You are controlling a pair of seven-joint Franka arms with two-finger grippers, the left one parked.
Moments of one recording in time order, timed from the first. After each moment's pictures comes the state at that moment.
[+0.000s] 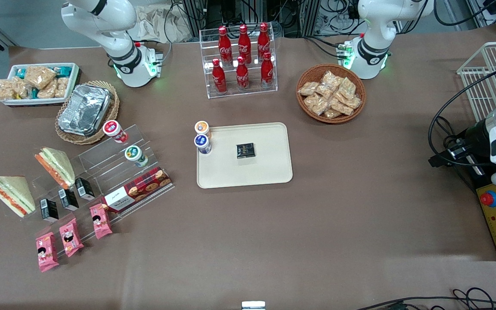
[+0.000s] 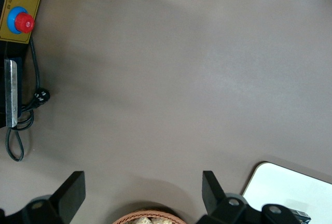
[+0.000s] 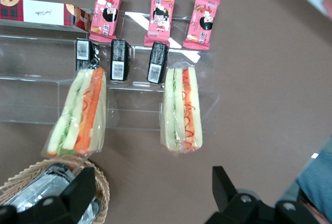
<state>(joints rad) -0.02 0.21 -0.45 -1.60 0.10 1.80 -1.09</state>
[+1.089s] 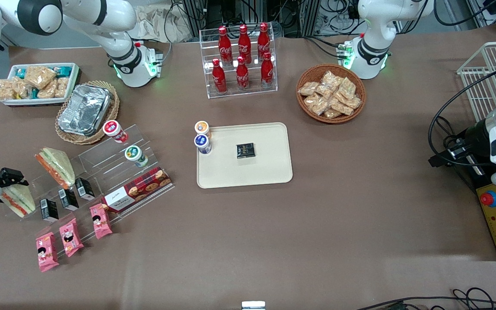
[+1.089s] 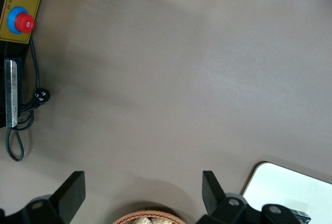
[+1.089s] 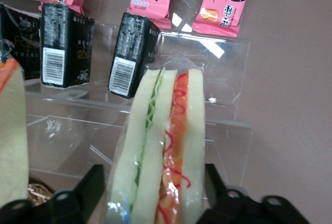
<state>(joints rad) -0.06 0.51 -0.45 -1.60 0.25 1.97 -1.26</state>
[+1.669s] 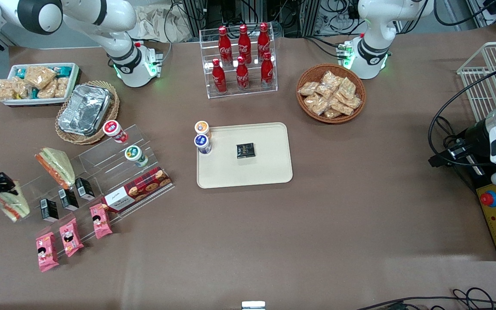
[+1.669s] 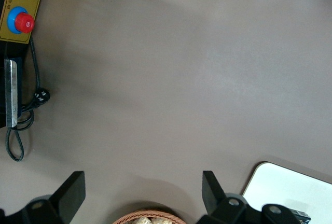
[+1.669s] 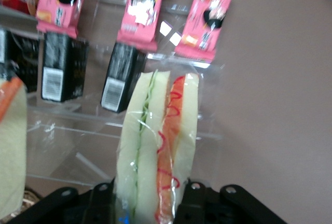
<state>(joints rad) -0.05 0.49 -0.45 -1.54 0.24 1.98 -1.26</state>
